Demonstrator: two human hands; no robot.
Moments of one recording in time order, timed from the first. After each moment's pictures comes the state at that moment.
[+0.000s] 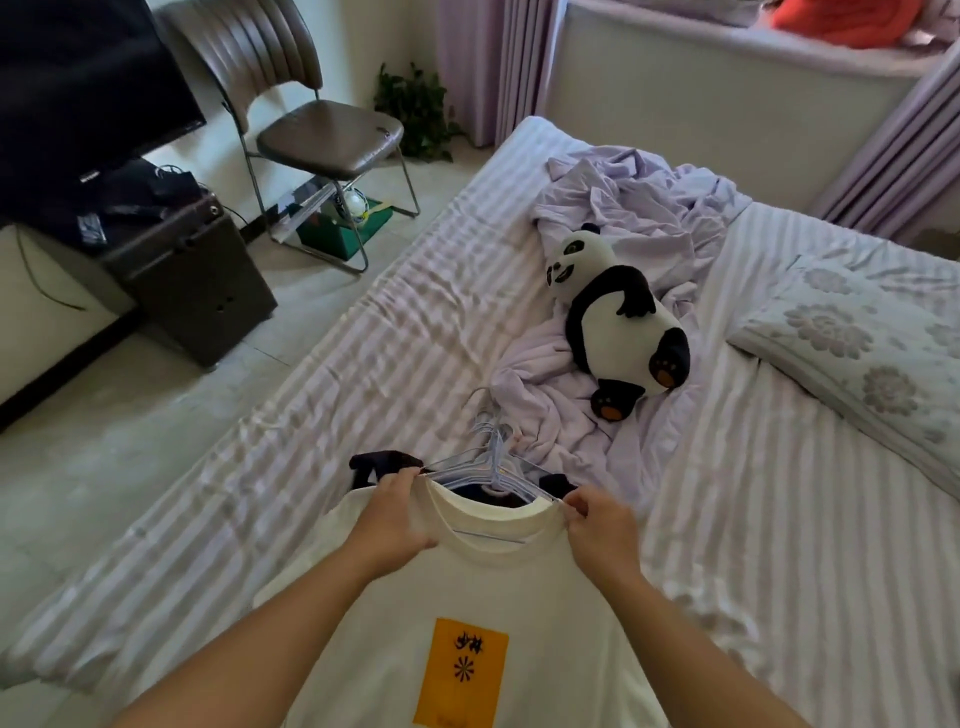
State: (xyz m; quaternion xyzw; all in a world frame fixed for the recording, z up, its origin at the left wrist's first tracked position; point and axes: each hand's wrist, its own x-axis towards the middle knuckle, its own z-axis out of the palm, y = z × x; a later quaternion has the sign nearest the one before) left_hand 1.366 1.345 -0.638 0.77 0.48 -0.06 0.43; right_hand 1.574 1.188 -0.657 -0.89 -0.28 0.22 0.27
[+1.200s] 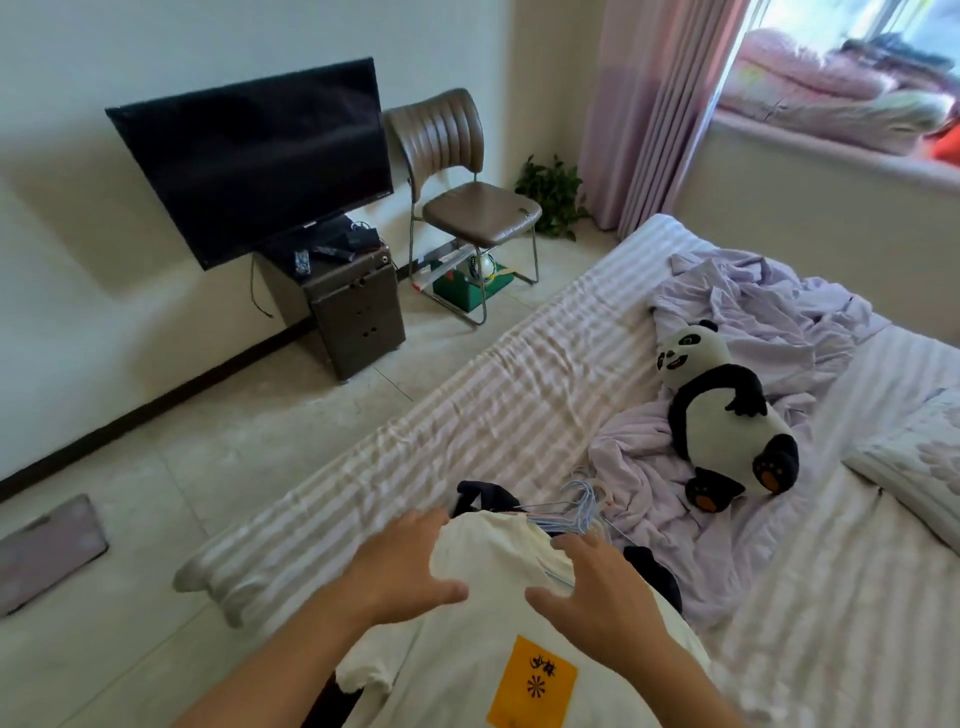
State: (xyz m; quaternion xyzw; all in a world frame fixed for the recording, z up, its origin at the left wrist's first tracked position) left_hand 1.237 1.309 -0.494 0.81 0.50 -0.11 0.29; right_hand 1.444 1.203 -0.490 -0.78 -0.56 0.27 0.08
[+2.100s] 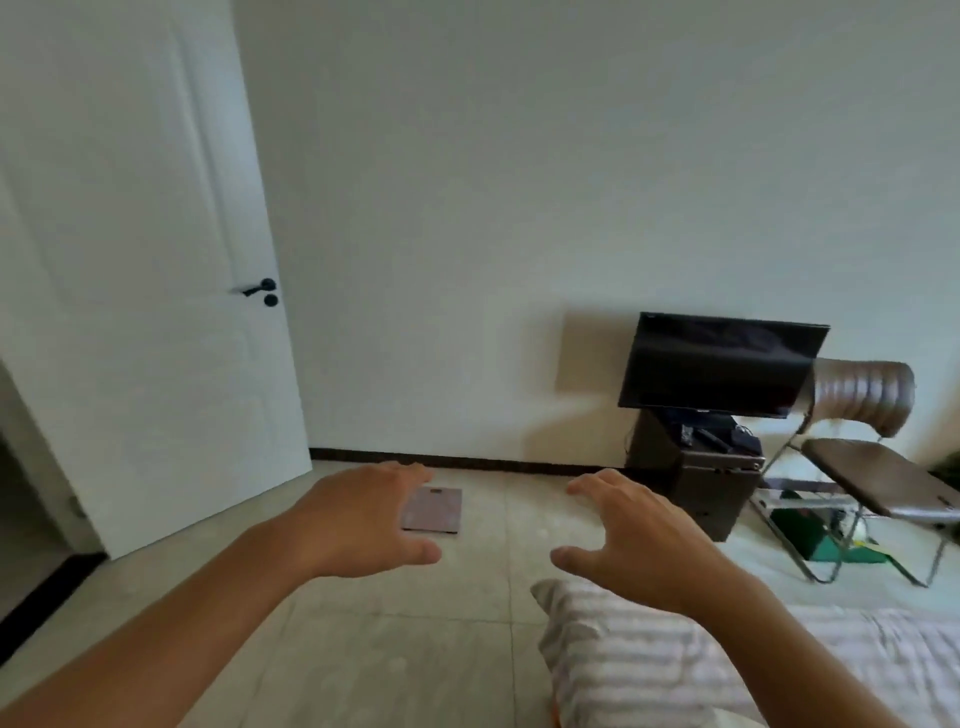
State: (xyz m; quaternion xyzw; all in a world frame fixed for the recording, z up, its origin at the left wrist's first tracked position) left_hand 0.791 0.962 -0.187 0.61 0.79 0.06 0.09; right_hand 1.028 1.086 -0.190 -0.38 -0.92 0.10 0.04
